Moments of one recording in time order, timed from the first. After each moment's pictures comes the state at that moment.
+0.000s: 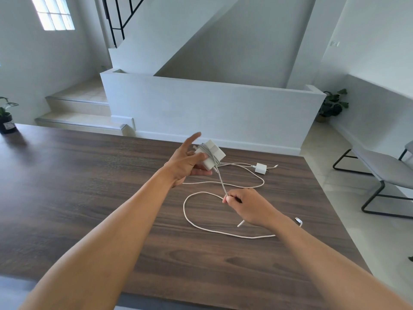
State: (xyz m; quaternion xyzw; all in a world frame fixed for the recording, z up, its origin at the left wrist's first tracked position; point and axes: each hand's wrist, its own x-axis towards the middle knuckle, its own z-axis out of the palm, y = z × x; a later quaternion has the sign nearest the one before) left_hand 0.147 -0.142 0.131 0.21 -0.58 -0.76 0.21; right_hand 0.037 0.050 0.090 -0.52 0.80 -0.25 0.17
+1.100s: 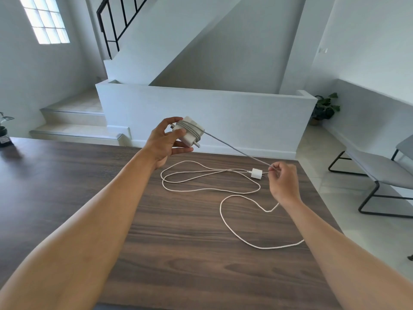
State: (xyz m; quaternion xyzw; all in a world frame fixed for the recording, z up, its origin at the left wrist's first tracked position) left_hand 0.154 -0.178 0.190 0.21 -0.59 -0.71 0.32; right_hand -0.048 0.063 0.101 -0.26 0.84 -0.47 -0.05
